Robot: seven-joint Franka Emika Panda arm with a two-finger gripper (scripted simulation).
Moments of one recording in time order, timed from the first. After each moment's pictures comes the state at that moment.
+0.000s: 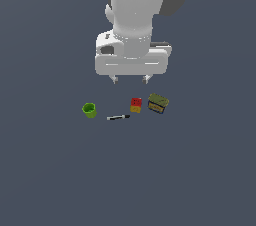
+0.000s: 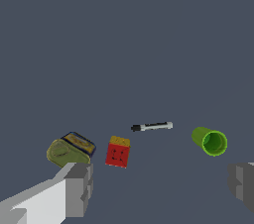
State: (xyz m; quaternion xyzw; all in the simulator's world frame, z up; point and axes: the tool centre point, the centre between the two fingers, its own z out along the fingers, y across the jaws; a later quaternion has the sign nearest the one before) arm -0.002 0.008 0.312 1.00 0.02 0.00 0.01
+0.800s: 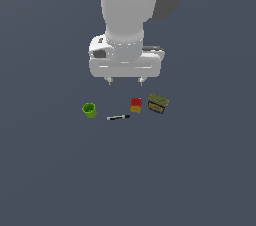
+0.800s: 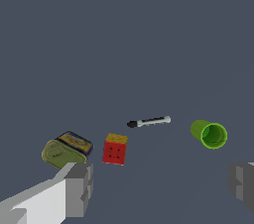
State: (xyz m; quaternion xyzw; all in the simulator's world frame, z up) arm -0.005 -0.008 0.303 1.00 -0.01 -0.02 0.00
